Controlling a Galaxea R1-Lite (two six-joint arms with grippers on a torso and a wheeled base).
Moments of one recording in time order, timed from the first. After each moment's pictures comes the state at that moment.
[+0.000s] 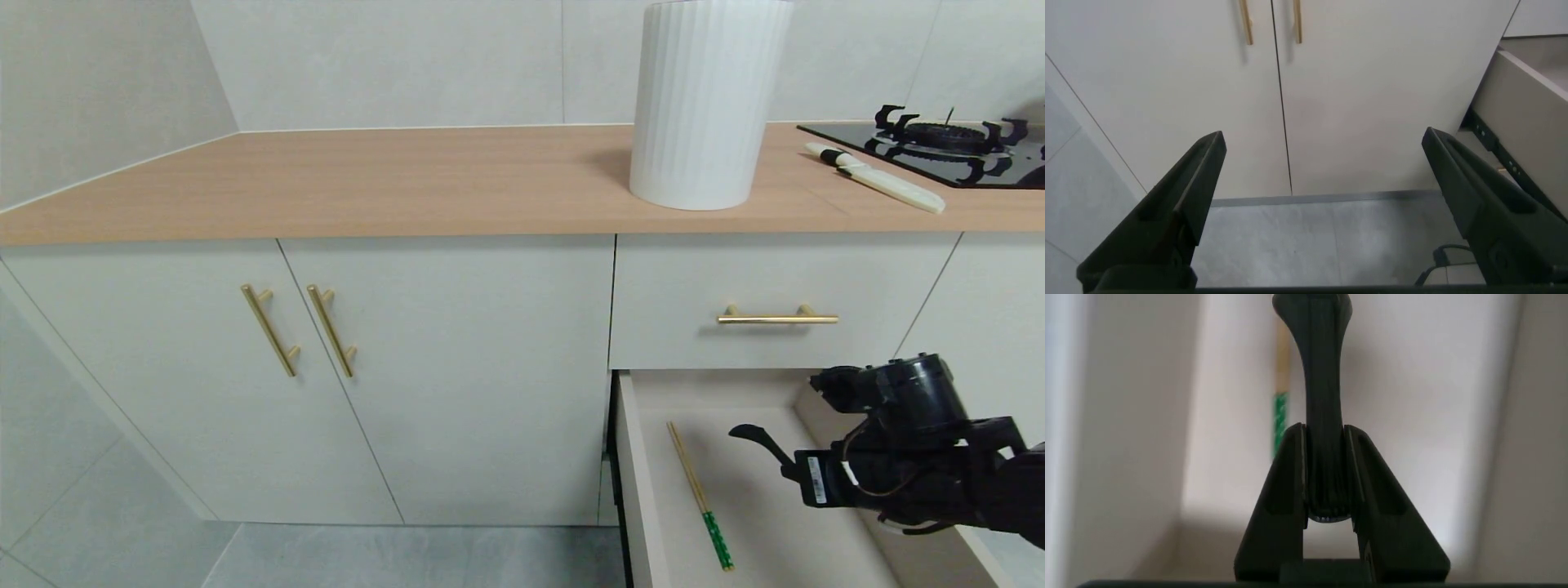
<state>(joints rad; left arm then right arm) 0.00 0.00 0.00 0.00 -0.05 0.01 0.29 1.78 -0.55 -0.42 -0.05 0.22</state>
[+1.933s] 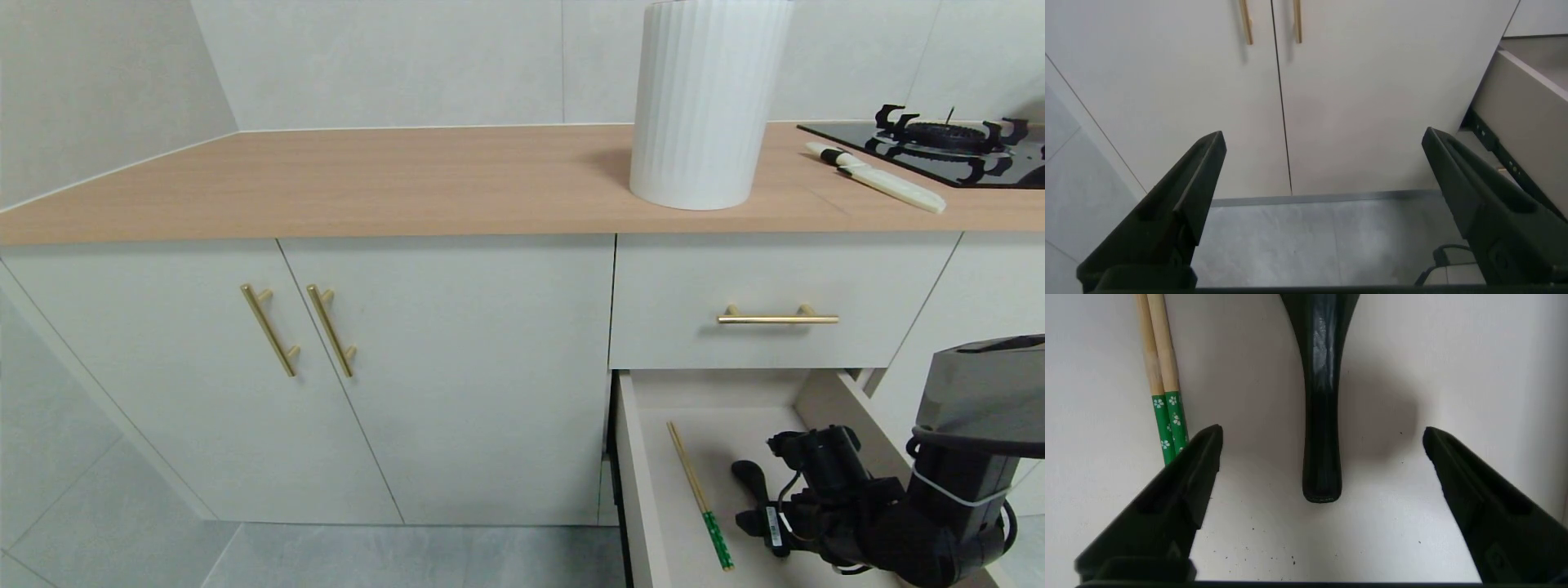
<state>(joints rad) 0.00 0.00 0.00 0.00 -0.05 0.01 0.29 2.24 -0.49 -0.81 -0.18 0.25</state>
